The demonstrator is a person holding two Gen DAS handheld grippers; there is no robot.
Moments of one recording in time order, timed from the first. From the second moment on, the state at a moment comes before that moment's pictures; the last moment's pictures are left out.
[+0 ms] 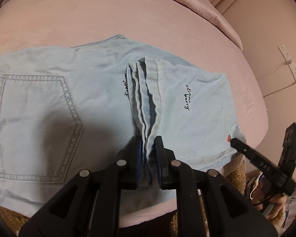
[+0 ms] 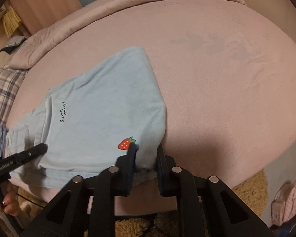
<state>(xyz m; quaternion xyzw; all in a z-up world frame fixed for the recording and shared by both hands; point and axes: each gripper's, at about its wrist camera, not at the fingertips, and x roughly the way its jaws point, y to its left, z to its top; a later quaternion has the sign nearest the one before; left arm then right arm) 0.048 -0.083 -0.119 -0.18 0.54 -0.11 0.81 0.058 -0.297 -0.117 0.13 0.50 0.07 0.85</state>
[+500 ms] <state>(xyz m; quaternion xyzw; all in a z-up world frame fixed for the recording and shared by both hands) 0.053 -0.084 -0.117 -0.18 0.54 -0.10 0.82 0.159 -0.285 -0.103 0.12 0.49 0.13 0.85</state>
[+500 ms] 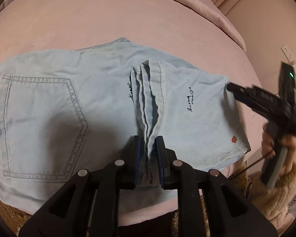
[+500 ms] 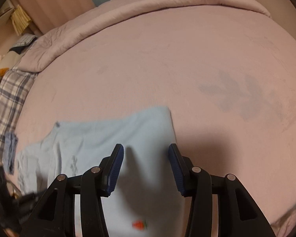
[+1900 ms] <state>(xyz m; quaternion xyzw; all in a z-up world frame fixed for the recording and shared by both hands) 0.022 -0.049 -0.072 -0.18 0.48 -0.05 0.86 0.121 -0.288 -0.065 0.08 0.42 0.08 0.90</state>
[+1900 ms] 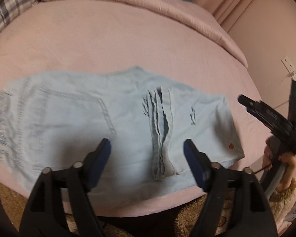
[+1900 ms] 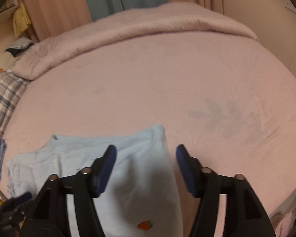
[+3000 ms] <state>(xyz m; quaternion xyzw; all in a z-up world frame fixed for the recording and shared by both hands) -0.057 0.107 -0.119 -0.32 0.47 0.17 0.81 0.059 -0.219 -0.065 0.07 0.41 0.14 0.90</state>
